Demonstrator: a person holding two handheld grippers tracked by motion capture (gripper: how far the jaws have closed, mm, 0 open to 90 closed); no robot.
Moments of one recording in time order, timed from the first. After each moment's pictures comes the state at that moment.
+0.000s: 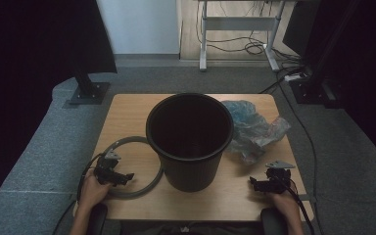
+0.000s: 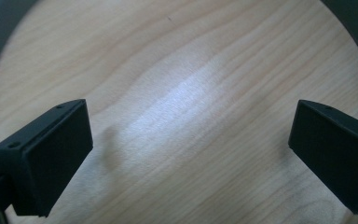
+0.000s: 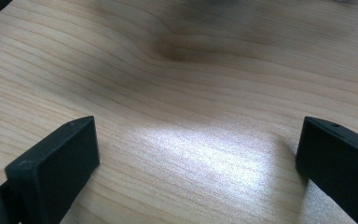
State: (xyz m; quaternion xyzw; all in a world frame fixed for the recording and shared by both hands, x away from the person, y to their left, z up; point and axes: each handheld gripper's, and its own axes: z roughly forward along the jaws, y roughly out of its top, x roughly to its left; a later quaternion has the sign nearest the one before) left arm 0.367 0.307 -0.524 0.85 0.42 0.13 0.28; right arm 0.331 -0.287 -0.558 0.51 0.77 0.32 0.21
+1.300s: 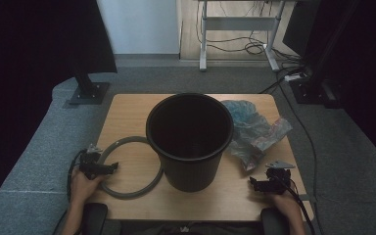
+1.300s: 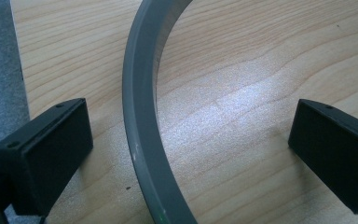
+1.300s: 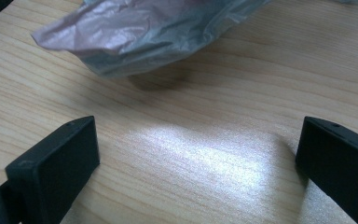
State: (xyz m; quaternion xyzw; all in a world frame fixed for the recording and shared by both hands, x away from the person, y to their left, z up) left arm 0.392 0.367 -0.546 0.79 0.50 0.18 0.29; right arm 0.331 -0.286 -0.558 0.51 0.77 0.32 0.21
